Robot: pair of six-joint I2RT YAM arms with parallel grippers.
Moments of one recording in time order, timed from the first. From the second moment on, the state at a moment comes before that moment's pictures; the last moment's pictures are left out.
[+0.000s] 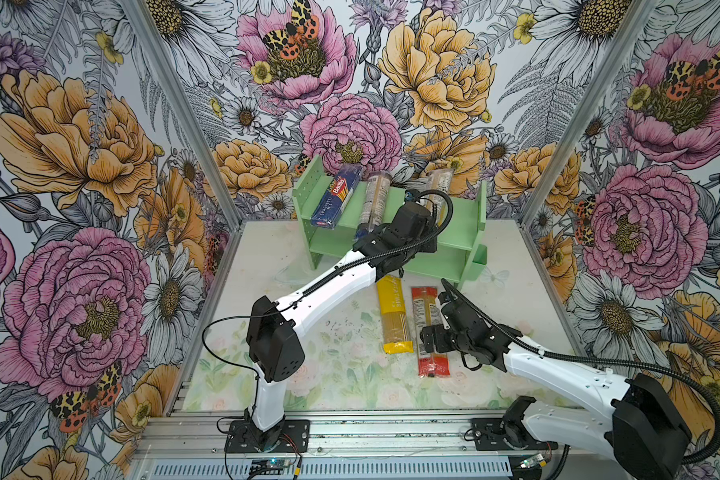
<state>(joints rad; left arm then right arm) -0.84 1.93 1.94 -0.45 -0.21 -0.55 0.66 1.14 0.60 -0.44 0.08 0.43</state>
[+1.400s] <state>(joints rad) -0.84 1.94 1.94 -0.42 -0.22 -0.55 0.66 1.14 0.60 -0.44 0.08 0.43</state>
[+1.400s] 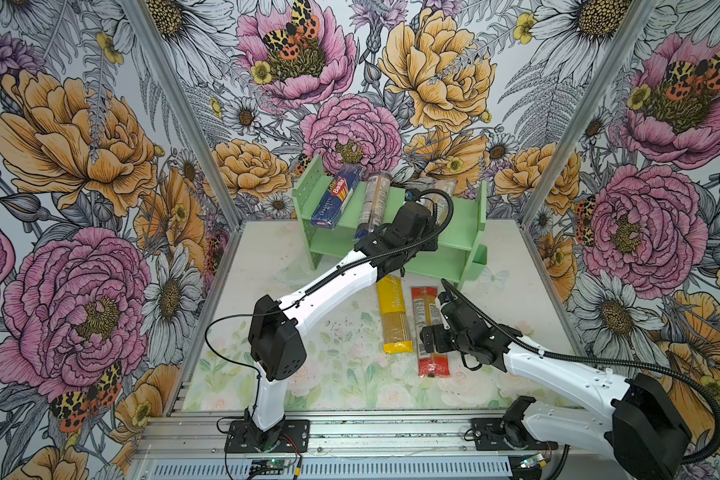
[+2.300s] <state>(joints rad) -0.86 1.95 1.95 -0.41 -0.33 -0.53 0.66 1.14 0.60 -0.44 0.08 0.43</state>
